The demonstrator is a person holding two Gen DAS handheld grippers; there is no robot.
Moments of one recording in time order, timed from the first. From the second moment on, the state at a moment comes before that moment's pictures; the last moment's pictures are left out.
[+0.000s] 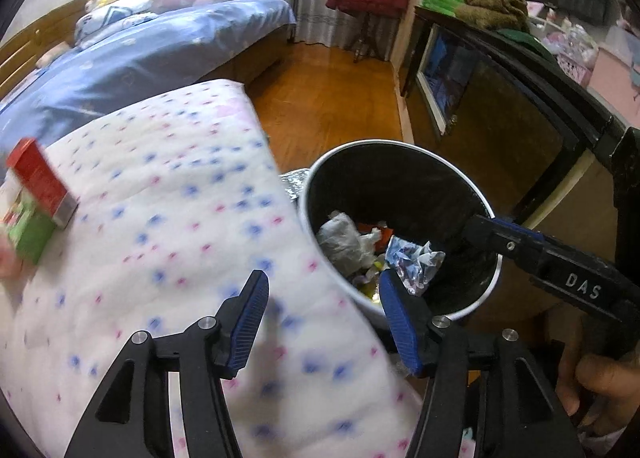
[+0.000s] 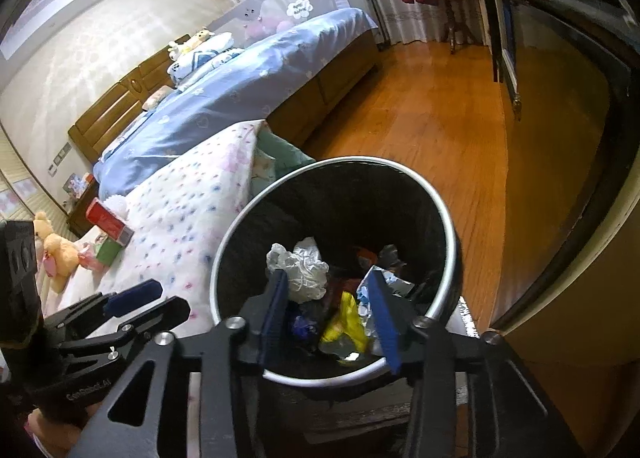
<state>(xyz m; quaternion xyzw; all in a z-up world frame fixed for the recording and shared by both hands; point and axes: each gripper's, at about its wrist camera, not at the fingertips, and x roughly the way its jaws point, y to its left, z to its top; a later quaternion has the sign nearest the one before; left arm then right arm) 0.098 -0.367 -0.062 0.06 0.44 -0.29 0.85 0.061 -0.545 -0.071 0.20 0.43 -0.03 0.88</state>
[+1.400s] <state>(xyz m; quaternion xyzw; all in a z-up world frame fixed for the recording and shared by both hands) 0.133 -0.121 -0.056 -0.10 0.44 -0.06 0.89 0.144 -0.339 -0.076 0.13 0.44 0.16 0.87</state>
